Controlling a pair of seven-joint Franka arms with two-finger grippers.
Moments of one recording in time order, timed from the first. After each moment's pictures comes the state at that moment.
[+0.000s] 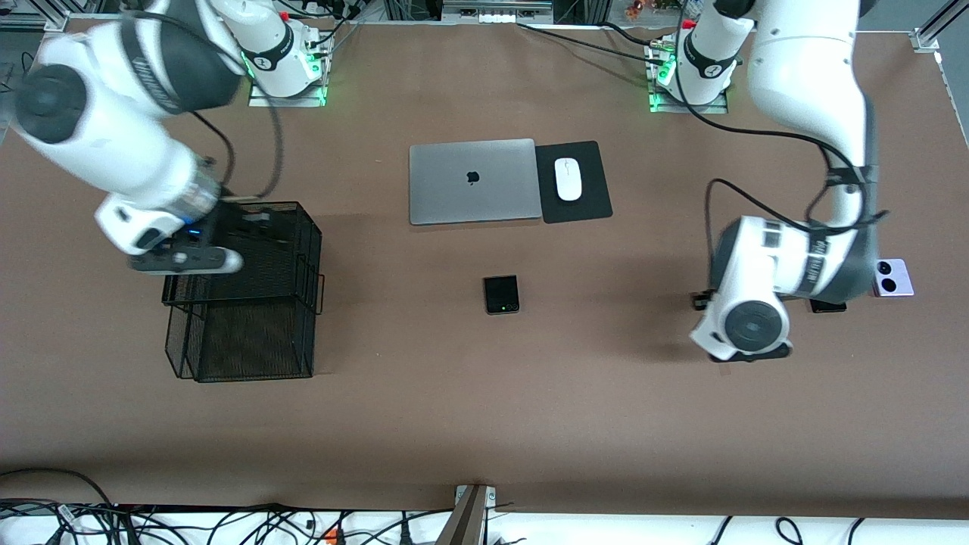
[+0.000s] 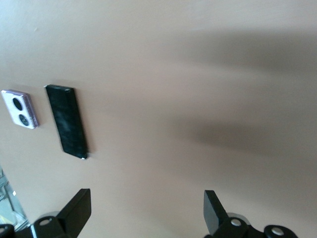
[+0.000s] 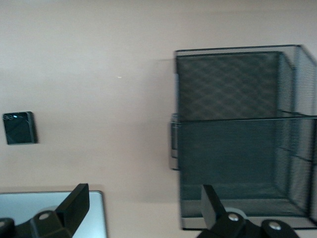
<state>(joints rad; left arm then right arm) -0.32 0.73 0.24 -1.35 0.17 1.56 -0.28 0.03 0.25 0.33 -1.59 -0.05 1.85 0.36</state>
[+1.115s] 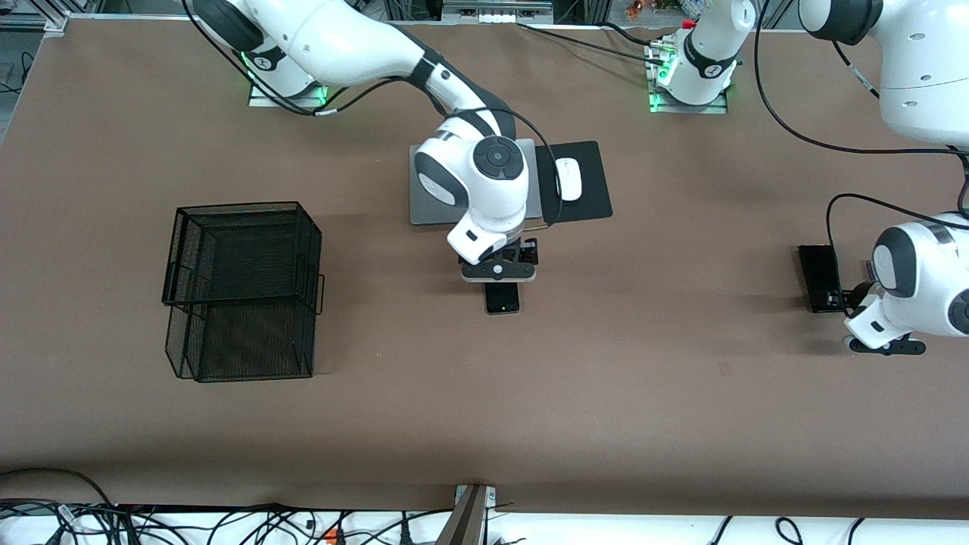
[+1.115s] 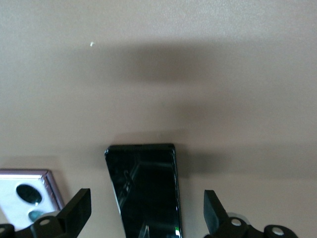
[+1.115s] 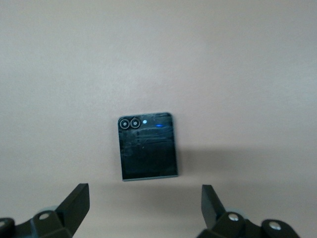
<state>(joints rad) 0.09 0.70 0.23 -1.62 0.08 2.08 0.26 0.65 0.91 0.26 -1.15 -0.37 2.13 0.98</state>
